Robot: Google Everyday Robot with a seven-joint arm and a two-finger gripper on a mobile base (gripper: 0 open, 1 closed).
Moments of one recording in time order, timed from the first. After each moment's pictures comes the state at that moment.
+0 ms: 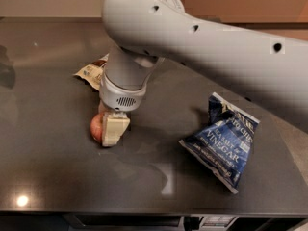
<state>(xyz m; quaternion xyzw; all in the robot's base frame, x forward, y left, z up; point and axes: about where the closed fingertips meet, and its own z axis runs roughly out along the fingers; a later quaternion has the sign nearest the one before) 0.450 0.103 0.855 -0.78 0.60 0.12 0.16</state>
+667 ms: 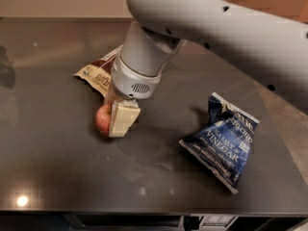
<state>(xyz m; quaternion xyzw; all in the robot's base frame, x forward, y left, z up) 0.450 0.089 0.881 -0.78 0.58 0.15 0.17</state>
